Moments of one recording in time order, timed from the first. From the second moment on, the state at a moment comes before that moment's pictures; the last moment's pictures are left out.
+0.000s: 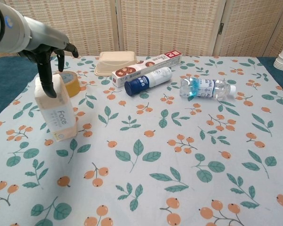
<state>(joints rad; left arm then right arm) -1.28 -1.34 -0.31 -2.06 -0.16 1.52 1.18 0.29 -0.62 0.09 -2.35 -1.28 1.30 -0.41</state>
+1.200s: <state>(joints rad) -1.21 -1.39 -0.30 -1.91 -0.19 1.44 1.25 0.30 -0.64 0.10 -2.33 -1.22 1.27 -0.43</state>
